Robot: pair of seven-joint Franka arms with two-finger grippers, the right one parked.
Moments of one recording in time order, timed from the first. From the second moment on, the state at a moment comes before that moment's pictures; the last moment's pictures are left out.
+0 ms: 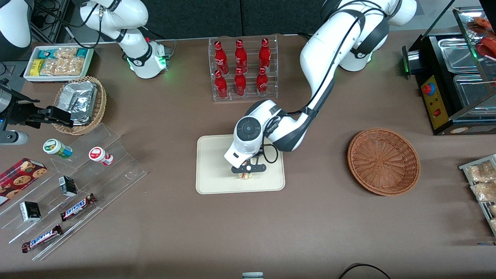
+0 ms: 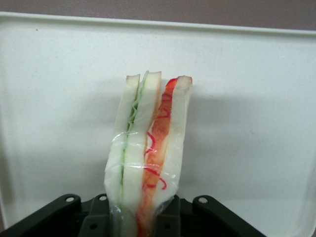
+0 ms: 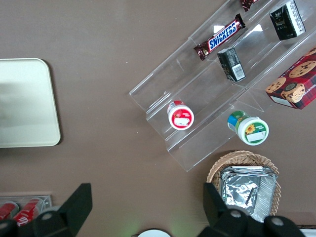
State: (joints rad) arm -0.62 0.93 -0.21 -1.17 0.06 2.08 -0.87
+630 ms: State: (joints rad) arm -0.63 0.96 -0.21 -1.15 0.06 2.09 -0.91
